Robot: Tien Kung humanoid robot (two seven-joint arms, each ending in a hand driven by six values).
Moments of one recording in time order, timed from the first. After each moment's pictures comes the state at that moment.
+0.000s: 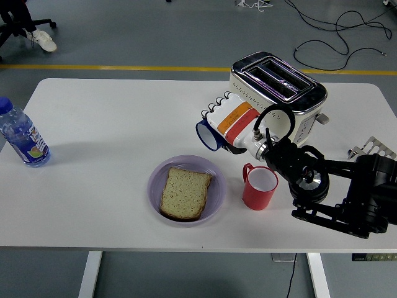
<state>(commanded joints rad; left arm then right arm) -0.13 0.01 -0.82 -0.18 1.73 -0.17 0.25 1.11 -0.27 0.01 1.28 -2.23 -0.34 -0.48</state>
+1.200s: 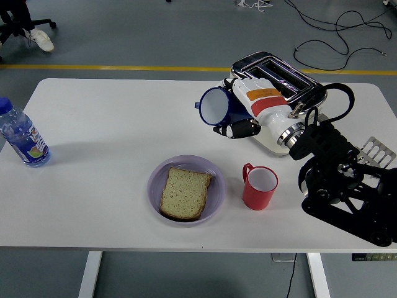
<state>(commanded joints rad) -0.13 0.00 -0.84 -0.18 1.77 -0.18 0.25 0.89 -0.40 0.44 1.56 -1.62 -0.41 -0.43</state>
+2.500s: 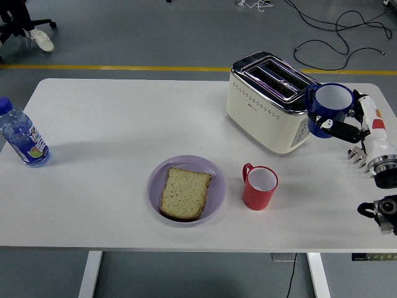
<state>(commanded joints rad) -0.13 0.01 -0.87 -0.18 1.81 -0.17 0.25 0.31 -0.41 1.06 1.48 -1.30 -0.57 -0.11</state>
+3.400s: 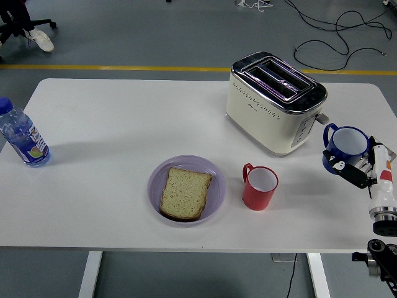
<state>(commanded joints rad) -0.14 0.01 -0.88 -0.18 1.83 -0.17 0.25 0.11 -0.24 1.16 1.26 -1.31 -0.63 0.22</state>
